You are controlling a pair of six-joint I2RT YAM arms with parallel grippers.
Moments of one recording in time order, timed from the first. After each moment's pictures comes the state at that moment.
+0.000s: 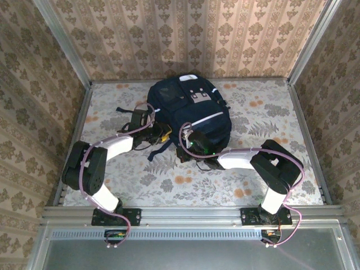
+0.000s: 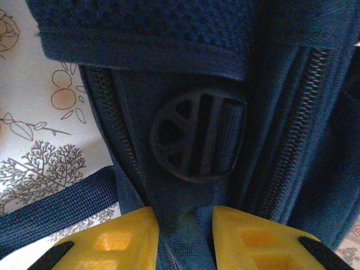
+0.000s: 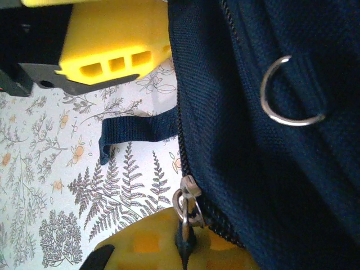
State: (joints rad) left arm -0.40 1.62 0.82 0.05 0.54 -1.13; right arm 0.80 1.73 0.81 0.28 -0.13 0.55
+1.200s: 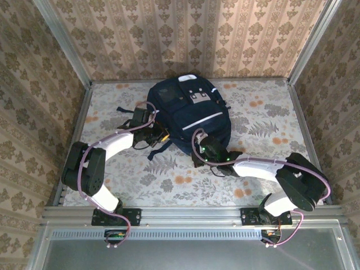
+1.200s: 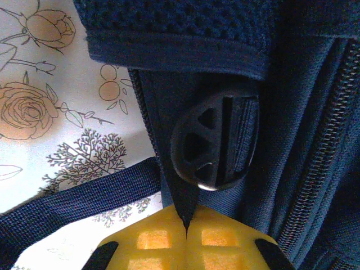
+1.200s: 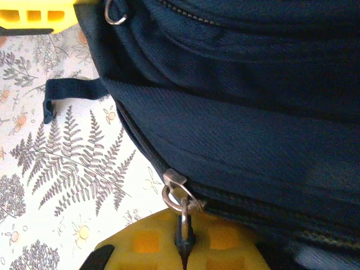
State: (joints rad) left arm -0.41 1.61 0.90 -0.19 0.45 -1.02; right arm 0.77 1.46 0.65 0.07 0.03 0.47
